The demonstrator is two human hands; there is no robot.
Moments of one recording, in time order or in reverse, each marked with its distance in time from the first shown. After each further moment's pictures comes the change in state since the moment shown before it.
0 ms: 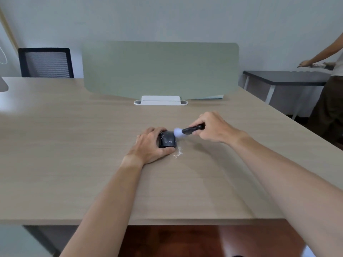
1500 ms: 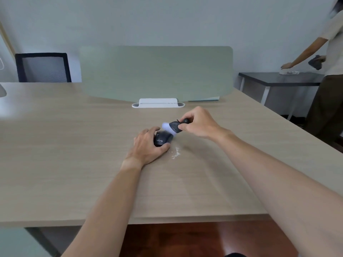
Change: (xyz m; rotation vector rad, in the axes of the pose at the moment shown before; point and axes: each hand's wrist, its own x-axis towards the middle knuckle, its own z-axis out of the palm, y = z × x) left_hand -0.001 0.002 0.004 -0.028 0.103 -0.052; right_hand 0.010 -0.032 0.008 0.247 0.132 0.102
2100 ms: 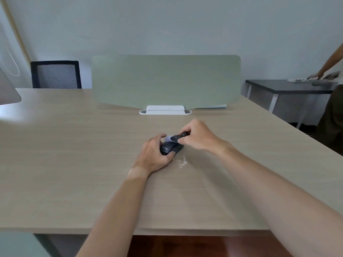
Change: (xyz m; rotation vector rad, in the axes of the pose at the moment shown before) left_hand 0.001 -0.002 -0.004 -0.101 0.044 0.043; right_hand 0.004 -0.017 0.020 -0.013 -0.122 -0.019
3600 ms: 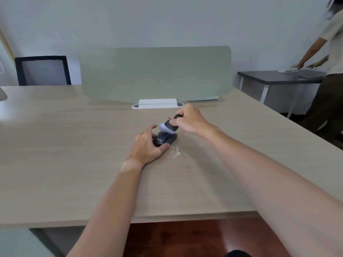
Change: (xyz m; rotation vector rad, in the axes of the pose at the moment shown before) left_hand 0.002 -0.005 0.003 -0.007 0.000 -0.031; right_hand 0.008 -0.011 -0.007 0.100 0.089 0.111
